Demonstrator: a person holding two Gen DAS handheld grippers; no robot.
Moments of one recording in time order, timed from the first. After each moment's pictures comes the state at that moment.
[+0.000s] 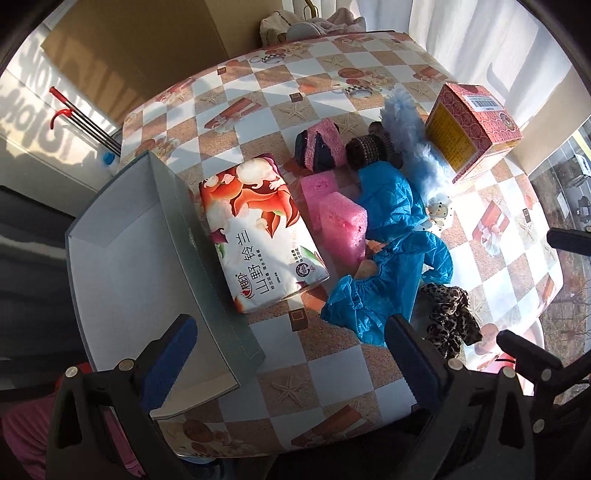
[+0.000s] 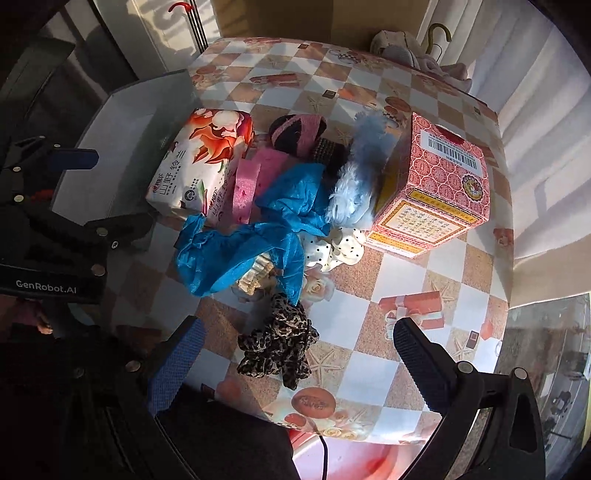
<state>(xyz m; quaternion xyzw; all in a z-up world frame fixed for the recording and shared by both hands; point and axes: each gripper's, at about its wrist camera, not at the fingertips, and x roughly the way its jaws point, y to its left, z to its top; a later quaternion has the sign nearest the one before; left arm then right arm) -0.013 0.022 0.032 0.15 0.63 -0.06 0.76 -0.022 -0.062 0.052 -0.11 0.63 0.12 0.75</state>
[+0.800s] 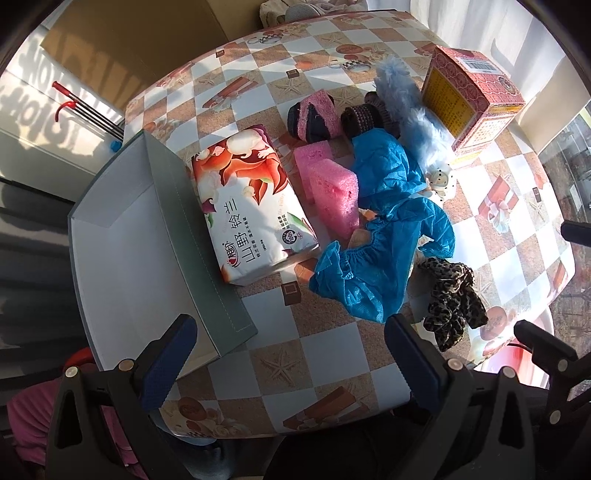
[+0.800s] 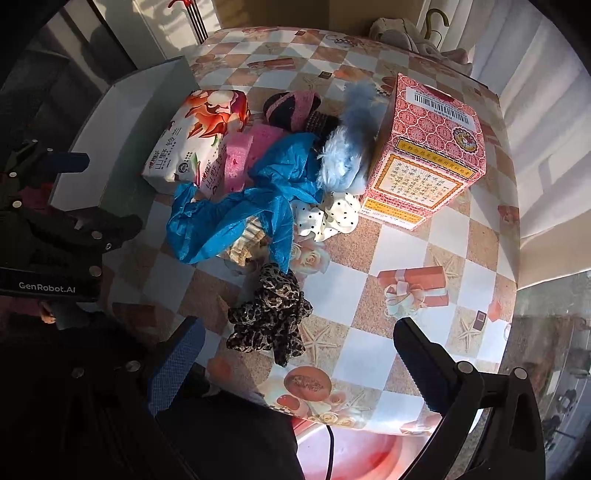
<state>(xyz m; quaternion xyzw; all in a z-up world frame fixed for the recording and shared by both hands) -0.029 0.008 0.017 0.16 0.65 -0.05 0.74 -0.038 -0.085 0.040 -0.10 0.65 0.13 0.75</state>
